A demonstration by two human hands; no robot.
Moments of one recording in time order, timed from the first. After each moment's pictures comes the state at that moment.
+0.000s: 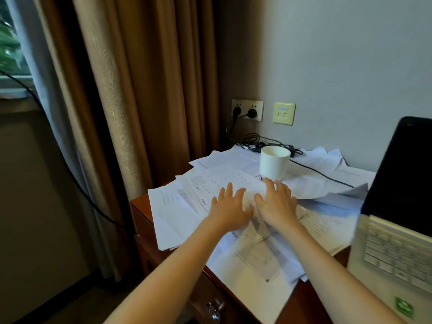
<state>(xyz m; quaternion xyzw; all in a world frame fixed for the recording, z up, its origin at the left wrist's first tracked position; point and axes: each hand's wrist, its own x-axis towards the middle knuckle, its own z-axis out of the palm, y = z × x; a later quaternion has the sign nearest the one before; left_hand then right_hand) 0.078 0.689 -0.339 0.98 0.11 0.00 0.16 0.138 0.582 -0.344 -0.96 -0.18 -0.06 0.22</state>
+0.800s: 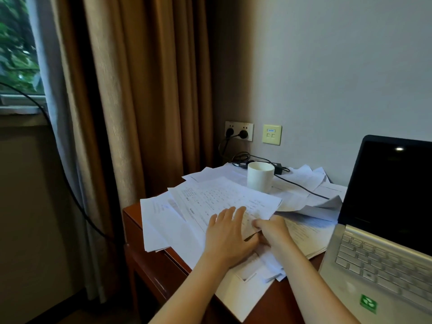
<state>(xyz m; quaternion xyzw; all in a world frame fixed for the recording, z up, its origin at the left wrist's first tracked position) 0.044 0.637 -0.367 0.97 0.08 0.19 0.13 0.121 0.548 -0.362 -0.72 0.00 0.11 0.69</state>
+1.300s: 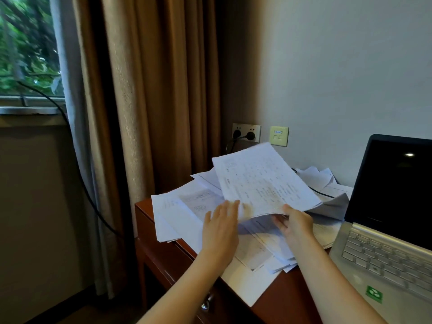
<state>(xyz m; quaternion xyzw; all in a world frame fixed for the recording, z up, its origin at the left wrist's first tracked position) 0.021 0.650 -0.367 0.96 0.13 0.25 0.09 0.110 0.527 -0.342 -0.48 0.04 0.09 0.87</state>
